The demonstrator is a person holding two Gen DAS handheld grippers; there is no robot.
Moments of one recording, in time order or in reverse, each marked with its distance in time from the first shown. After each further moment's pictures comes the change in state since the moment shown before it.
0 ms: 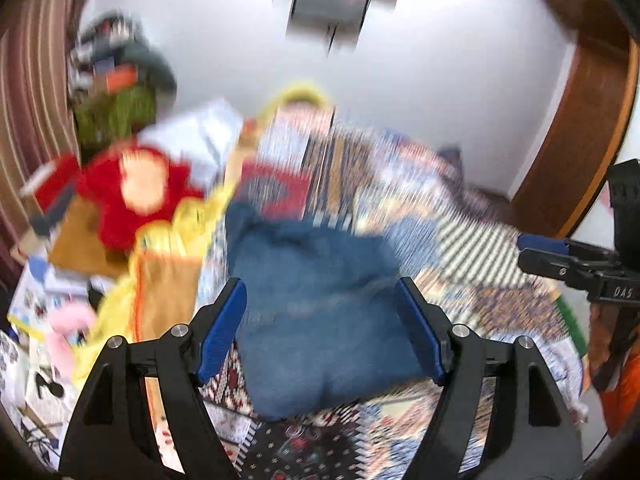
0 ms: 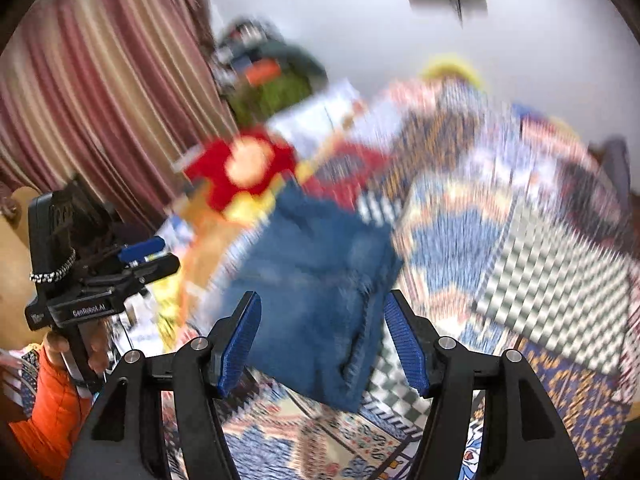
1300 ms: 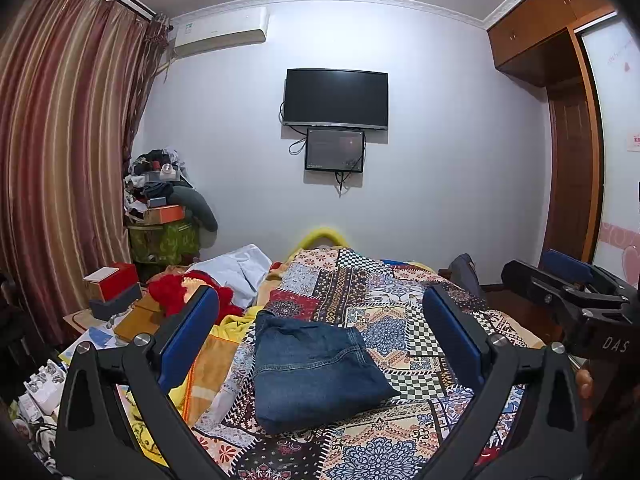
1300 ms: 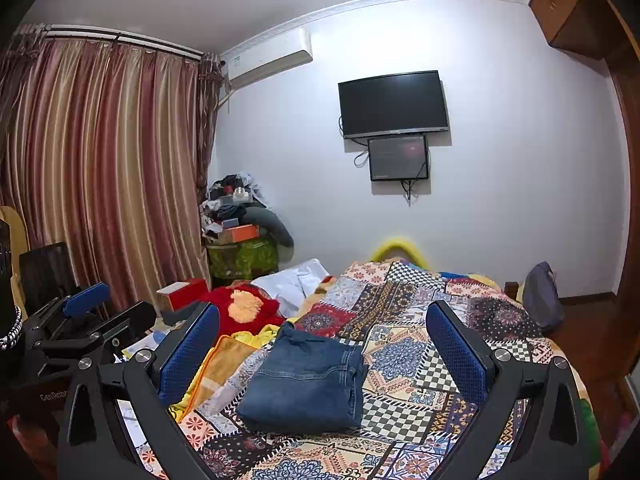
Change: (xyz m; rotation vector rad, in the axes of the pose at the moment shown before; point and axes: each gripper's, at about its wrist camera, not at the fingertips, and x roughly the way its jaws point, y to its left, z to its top) left arm -0.182 -0.094 -0.067 0.077 -0.497 0.153; right arm -0.208 0.143 -0.108 -0.102 -0.622 -0.242
